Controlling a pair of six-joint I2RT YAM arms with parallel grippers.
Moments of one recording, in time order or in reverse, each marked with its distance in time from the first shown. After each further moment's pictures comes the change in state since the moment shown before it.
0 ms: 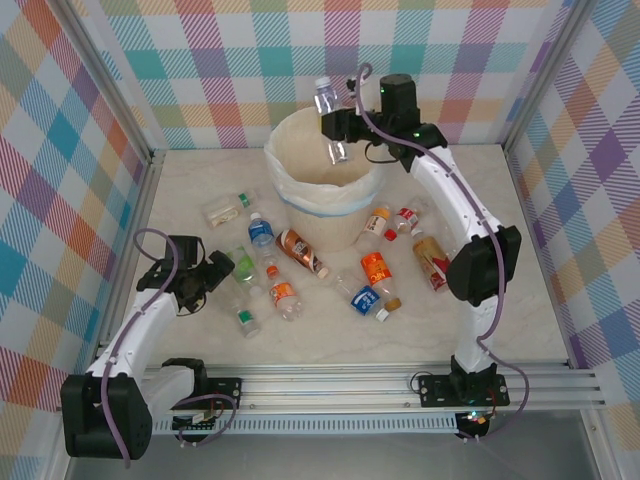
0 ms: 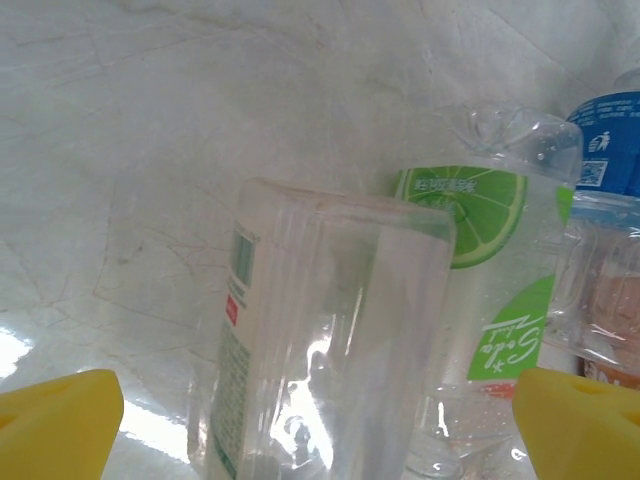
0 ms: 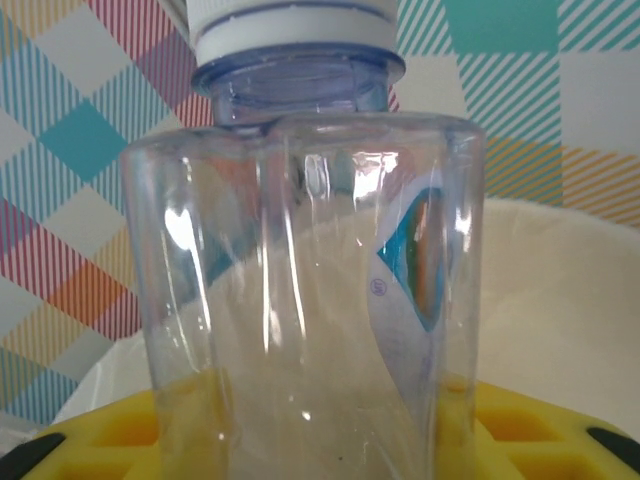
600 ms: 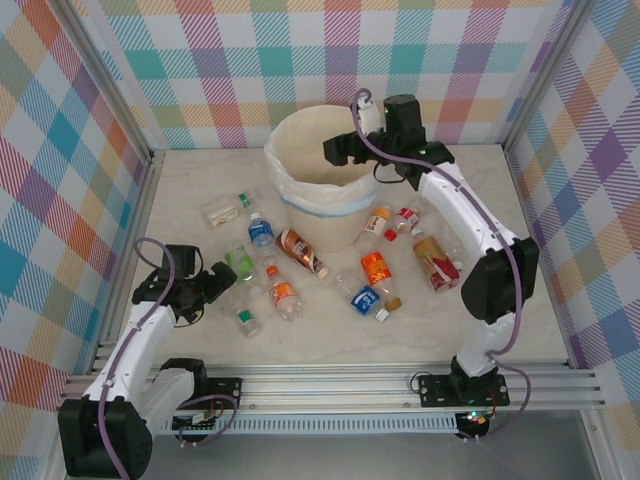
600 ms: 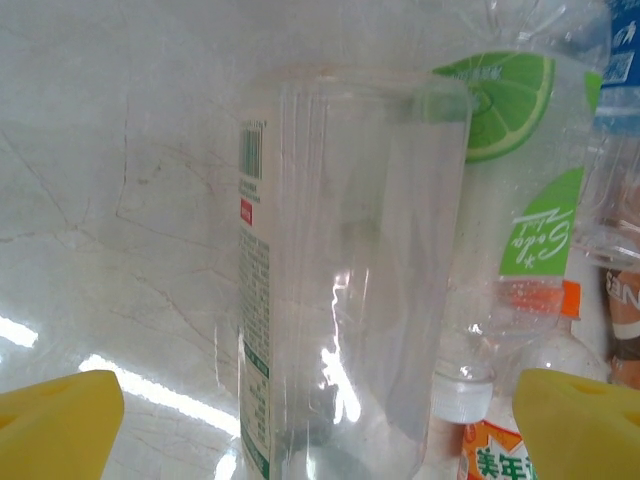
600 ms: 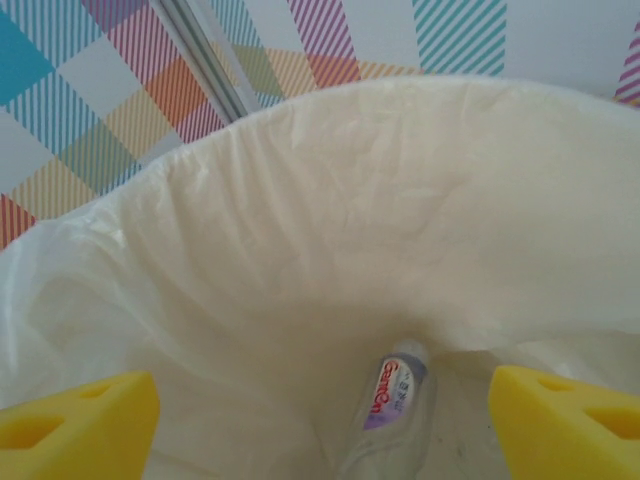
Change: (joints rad) left arm 0.000 -0.103 -0.032 -0.106 0.077 0.072; right arm 0.013 -0.192 -0.292 0.036 0.111 -0.129
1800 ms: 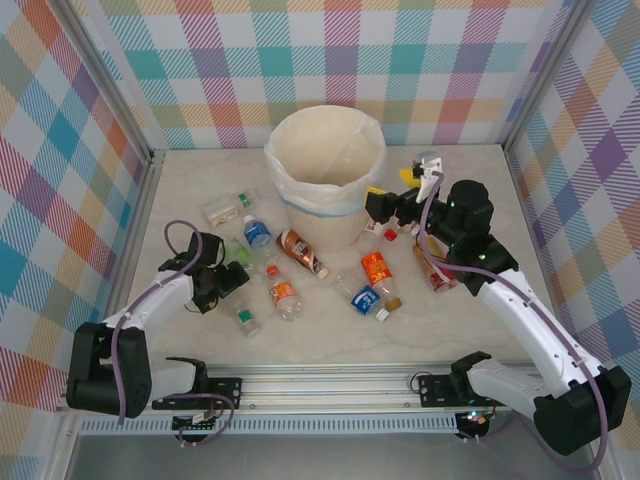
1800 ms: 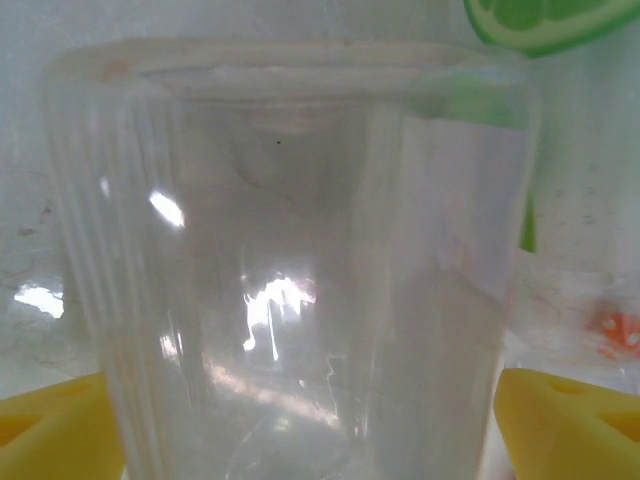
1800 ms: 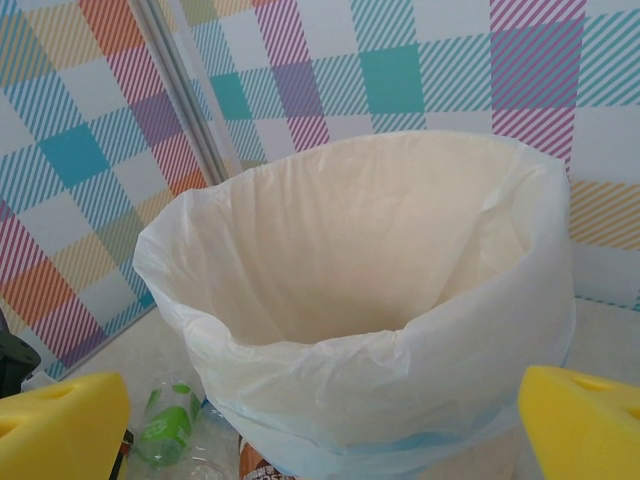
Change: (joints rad) left arm -0.114 0.348 0.044 0.153 -0.069 -0.003; right arm 0.000 -0.772 -0.865 0.421 0.145 0.093
